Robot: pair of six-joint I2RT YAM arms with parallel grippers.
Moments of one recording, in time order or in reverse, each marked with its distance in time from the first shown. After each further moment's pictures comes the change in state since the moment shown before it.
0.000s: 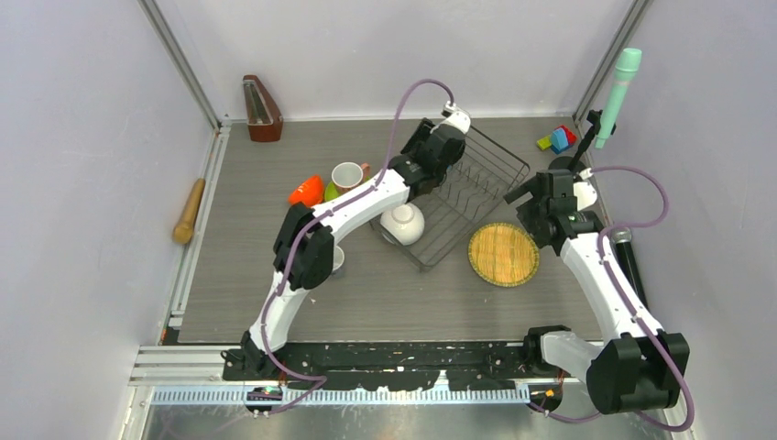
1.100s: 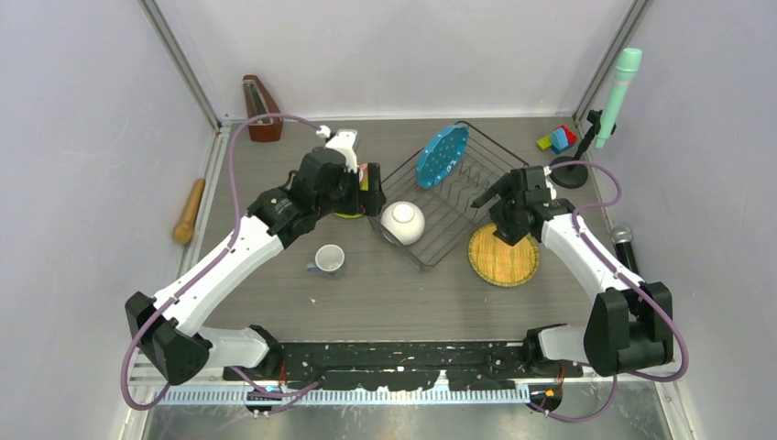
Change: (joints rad) left arm 0.181 -0.916 -0.681 -0.292 0.613 -0.568; right arm 0.097 0.211 0.004 0.090 -0.225 0.008
